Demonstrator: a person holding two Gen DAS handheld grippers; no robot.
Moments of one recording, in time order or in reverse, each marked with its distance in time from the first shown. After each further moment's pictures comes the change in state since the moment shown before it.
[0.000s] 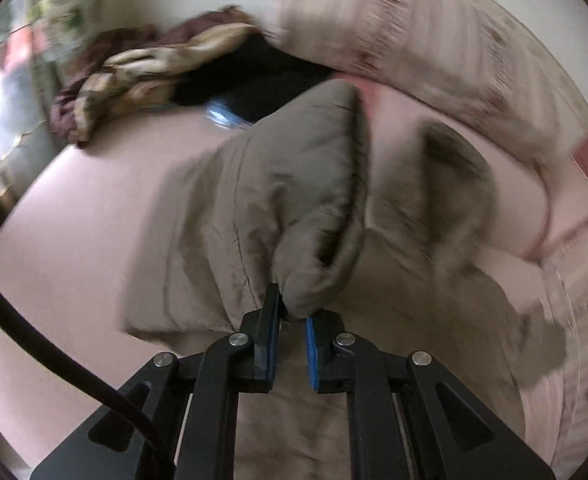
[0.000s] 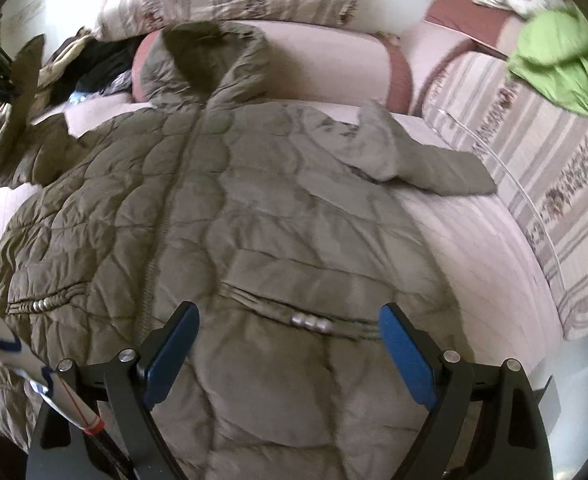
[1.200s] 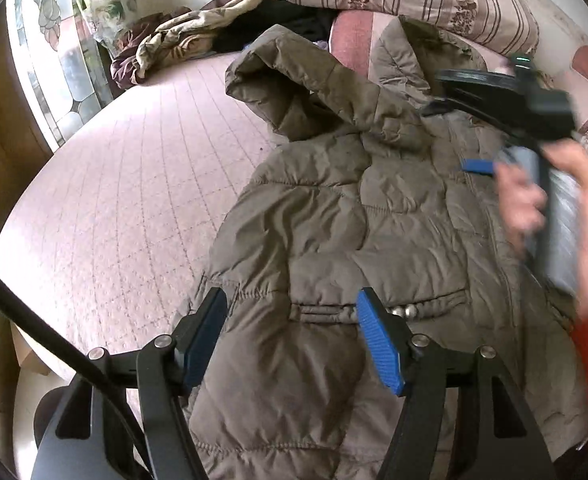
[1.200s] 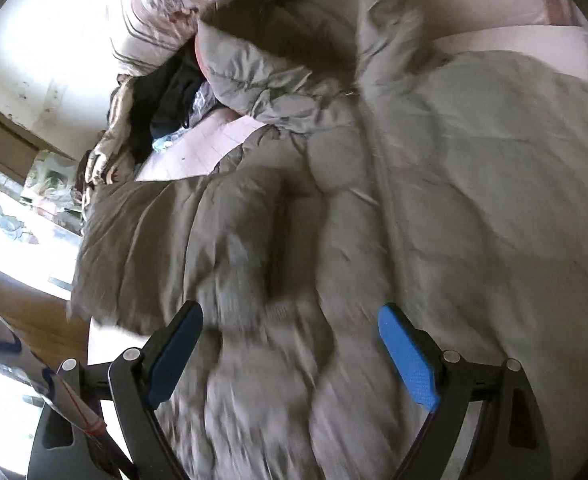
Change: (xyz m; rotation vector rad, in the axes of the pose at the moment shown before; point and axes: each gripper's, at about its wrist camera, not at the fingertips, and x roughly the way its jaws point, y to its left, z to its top) left arm -0.048 0.011 -0.234 0.072 0.004 0.194; right arm 0.180 0.115 0.163 0.250 0.229 0.678
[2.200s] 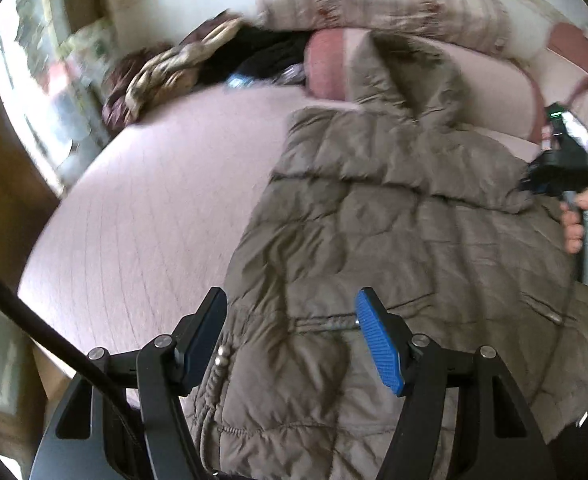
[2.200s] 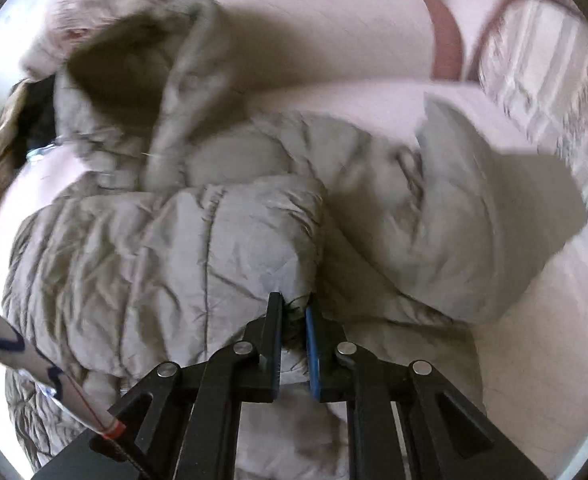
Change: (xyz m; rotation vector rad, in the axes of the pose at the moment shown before) left arm -0.060 -0.028 0.023 0.152 -0.049 0.011; right arm -0.094 -0.112 0.026 -0.054 -0.046 -0.507
